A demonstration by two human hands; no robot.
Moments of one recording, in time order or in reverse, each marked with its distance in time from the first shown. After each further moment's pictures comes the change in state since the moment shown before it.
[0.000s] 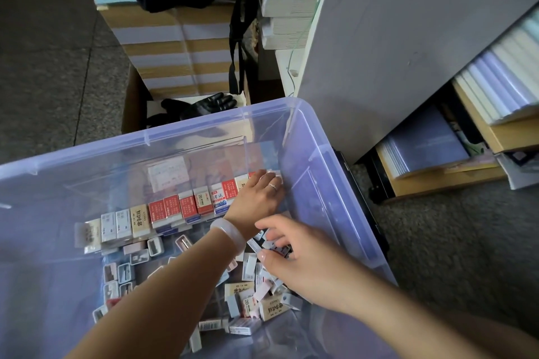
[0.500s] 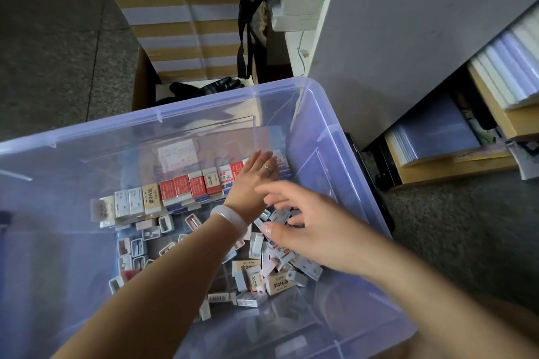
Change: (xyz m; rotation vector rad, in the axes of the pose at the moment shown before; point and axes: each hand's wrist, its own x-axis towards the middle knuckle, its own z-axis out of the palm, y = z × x) left_hand -0.020 -0.006 -0.018 -0.059 -0.177 -0.130; right_hand -0.003 -0.010 -0.013 0.126 -0.042 -0.111
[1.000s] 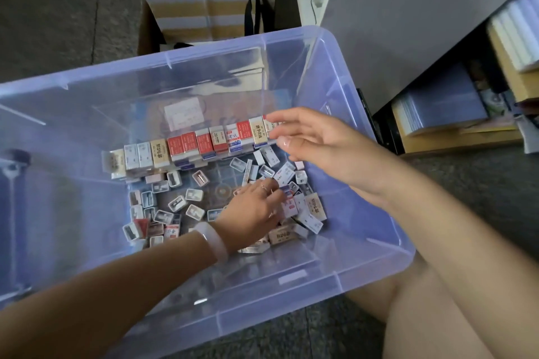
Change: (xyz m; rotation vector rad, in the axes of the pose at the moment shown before) left_hand -0.094 0.051 -0.010 -0.454 -0.176 -0.015; right_hand 0.001 -0.014 -0.017 0.239 -0.018 -0.039
